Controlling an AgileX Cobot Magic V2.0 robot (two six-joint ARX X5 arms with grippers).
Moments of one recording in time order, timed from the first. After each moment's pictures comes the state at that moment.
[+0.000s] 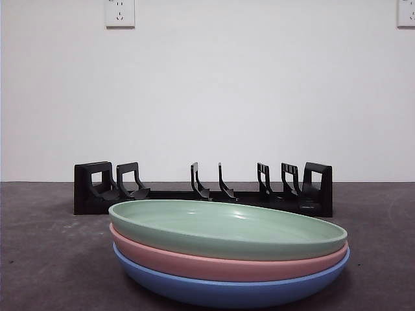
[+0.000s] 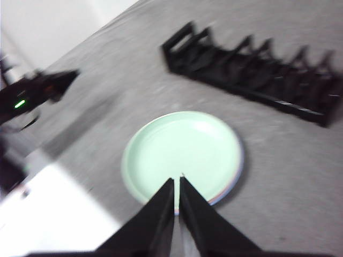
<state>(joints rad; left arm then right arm) -0.04 0.00 0.03 -0.18 -0.02 -0.06 0.79 0.35 0.97 -1.03 0.00 0.34</state>
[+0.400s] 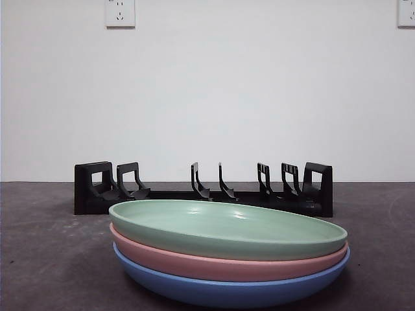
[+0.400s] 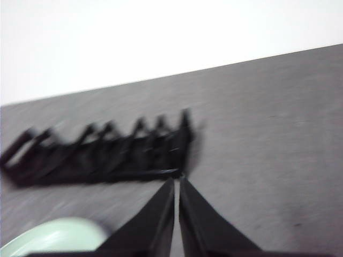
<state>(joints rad) -0.04 0.00 0.03 -0.18 -0.02 -0.06 0.14 0.18 0.54 -0.55 -0.05 0.30</state>
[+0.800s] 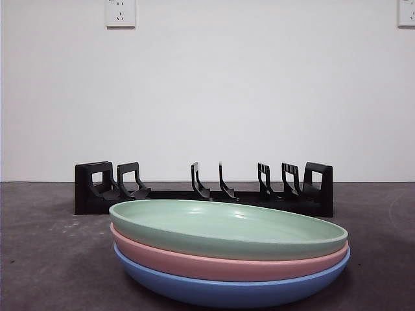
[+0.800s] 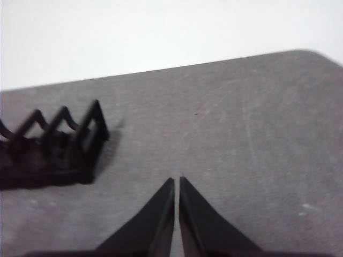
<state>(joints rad) -0.04 0.00 0.03 -0.18 -0.02 -0.06 -0.13 0.04 0.13 -0.23 -0.10 0.12</state>
